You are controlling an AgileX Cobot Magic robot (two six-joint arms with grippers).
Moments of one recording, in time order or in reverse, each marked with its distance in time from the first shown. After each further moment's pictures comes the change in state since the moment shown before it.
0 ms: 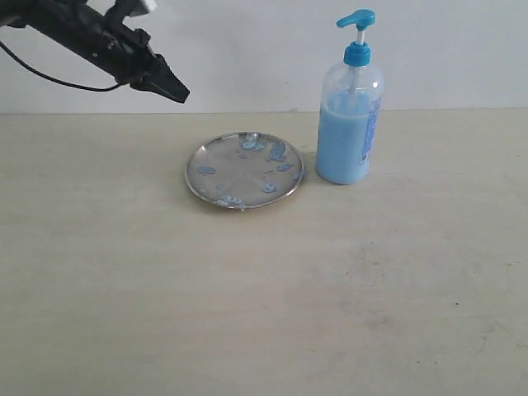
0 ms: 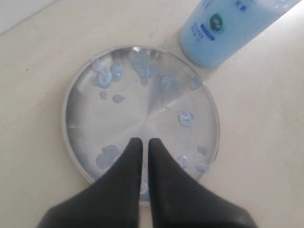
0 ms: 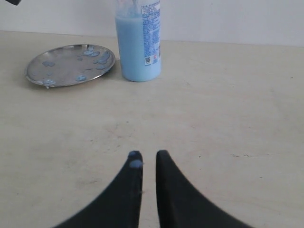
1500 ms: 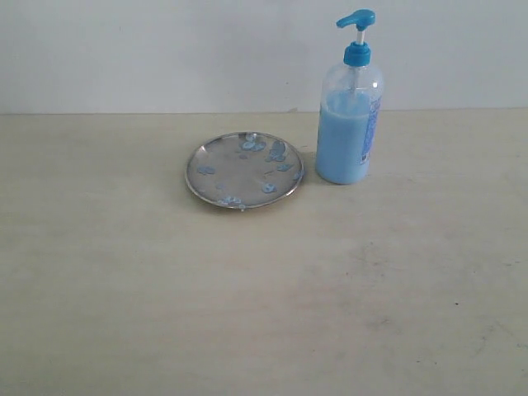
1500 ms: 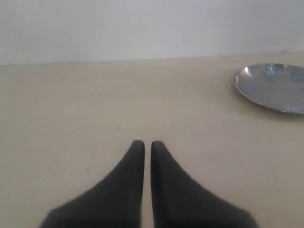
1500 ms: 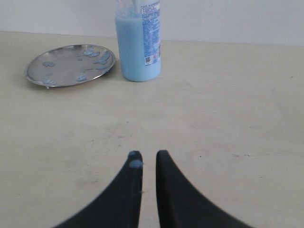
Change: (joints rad) left arm 0.196 -2.163 2.191 0.148 -1.018 -0.214; right arm 0.000 0.000 0.000 0.002 0.000 0.000
